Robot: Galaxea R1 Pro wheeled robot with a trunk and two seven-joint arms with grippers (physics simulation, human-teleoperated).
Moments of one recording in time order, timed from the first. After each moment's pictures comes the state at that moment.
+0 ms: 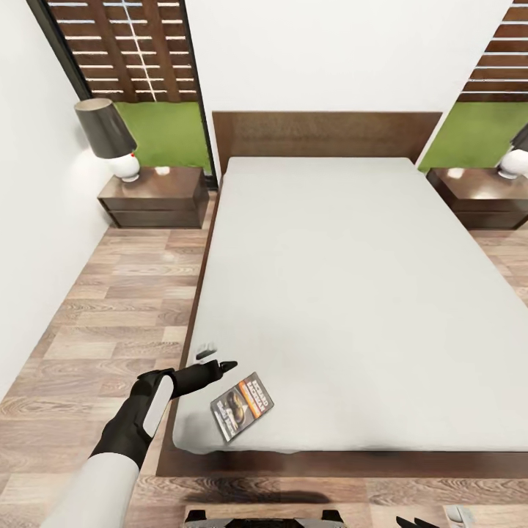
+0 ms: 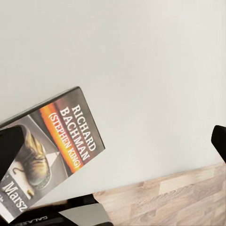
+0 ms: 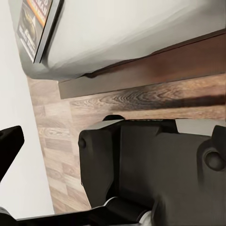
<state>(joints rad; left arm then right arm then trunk) -0.62 -0.06 0.11 -0.93 0.28 0.71 -0.36 -0.32 -0.37 -0.48 -0.22 0.02 0.02 1.22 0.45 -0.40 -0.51</state>
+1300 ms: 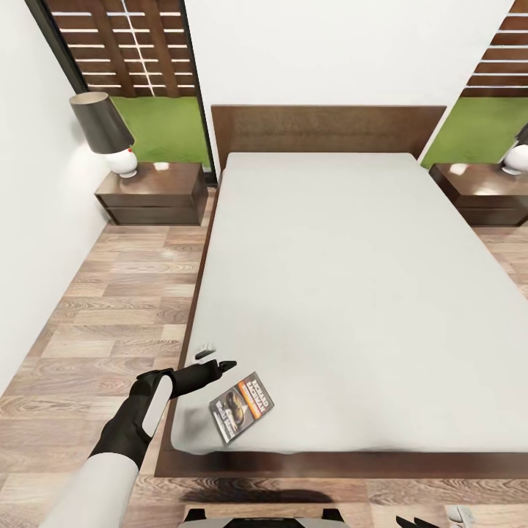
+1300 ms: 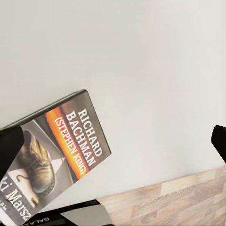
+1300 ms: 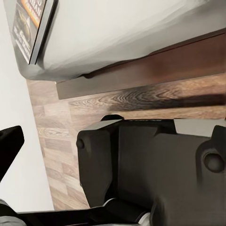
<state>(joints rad) -0.62 -0.06 0.12 -0.93 0.29 0.71 -0.36 -0.32 -0.37 -0.49 -0.22 0.02 0.02 1.22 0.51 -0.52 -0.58</state>
